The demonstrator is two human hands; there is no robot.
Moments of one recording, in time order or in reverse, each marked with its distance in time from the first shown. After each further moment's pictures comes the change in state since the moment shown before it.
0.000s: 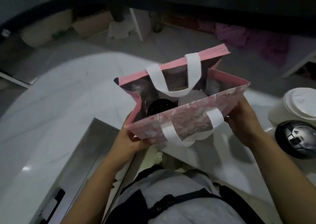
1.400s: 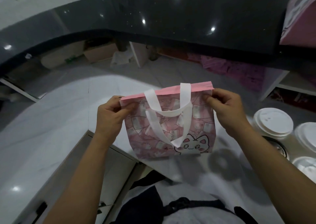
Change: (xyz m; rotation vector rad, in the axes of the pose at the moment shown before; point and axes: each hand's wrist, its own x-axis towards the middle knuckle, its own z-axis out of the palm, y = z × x) left_hand 0.036 0.083 0.026 0.004 0.369 0.459; right_hand 0.017 -0.046 -0.031 -0.072 -0.024 -0.472
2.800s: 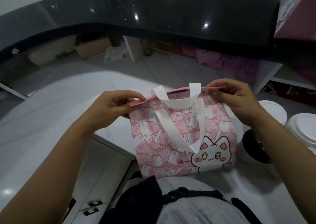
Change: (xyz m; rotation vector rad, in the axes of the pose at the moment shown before) left_hand 0.017 0.036 -0.020 0.091 -0.616 -0.021; right_hand 0.004 -0.010 -0.038 -0.092 -0.188 -0.006
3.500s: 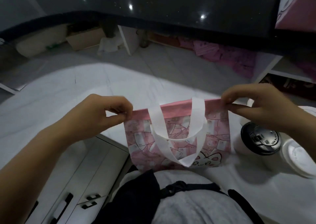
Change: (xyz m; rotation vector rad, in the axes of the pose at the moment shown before) left_hand -0.034 0.014 -0.009 0.605 -0.056 0.177; right_hand -0.042 -0.057 -0.017 -0.638 -0.263 -0.178
